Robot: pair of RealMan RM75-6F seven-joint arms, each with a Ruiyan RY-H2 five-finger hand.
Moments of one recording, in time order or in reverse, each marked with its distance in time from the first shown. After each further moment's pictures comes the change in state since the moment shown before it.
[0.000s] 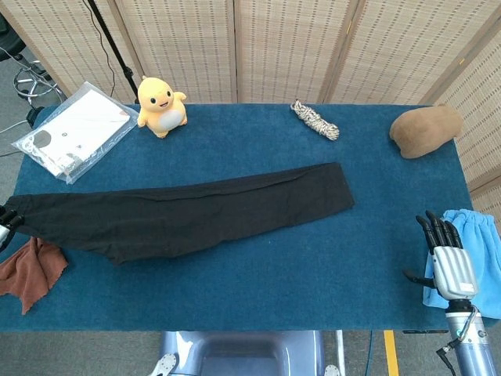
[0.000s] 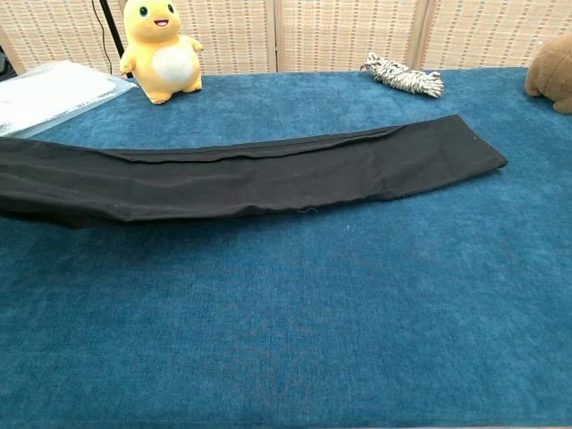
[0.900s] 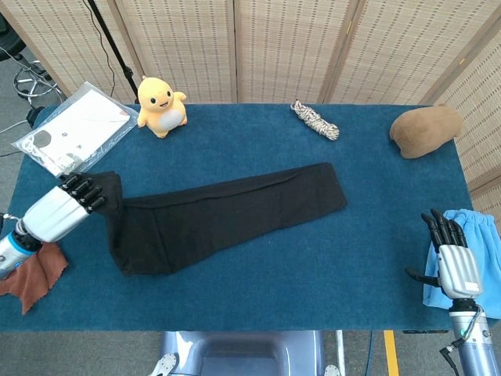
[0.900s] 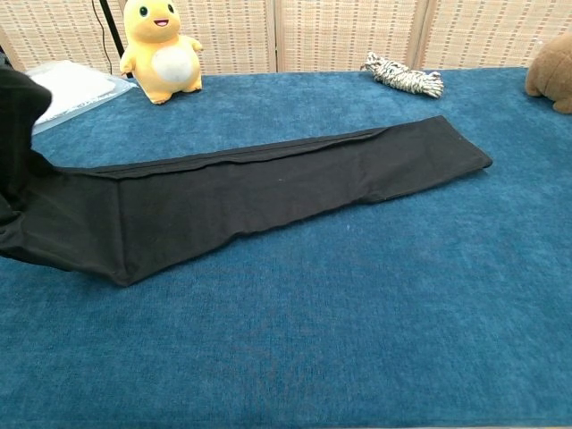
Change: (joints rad) left arm -0.342 -0.059 0.025 -0.113 0.096 0.184 0.164; right arm -0.004 0.019 0.014 -0.019 0.011 0.004 0.036
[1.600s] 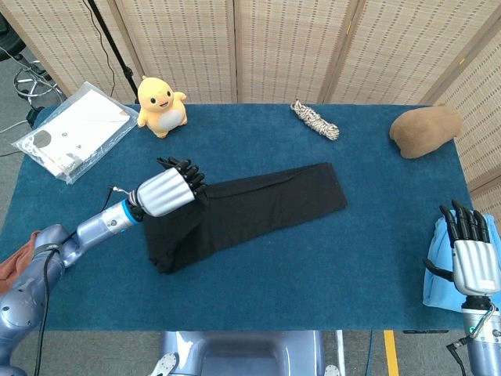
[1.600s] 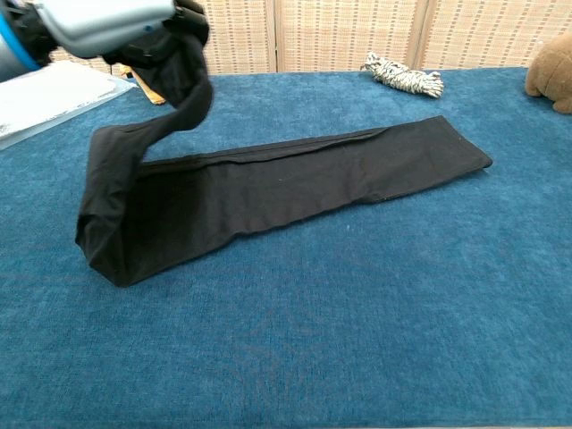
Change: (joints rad) left arm -0.379 -0.145 -0.026 -0.189 0.056 -0.315 0.240; right arm -0.008 -0.017 0.034 0.065 -0.006 0.103 -0.159
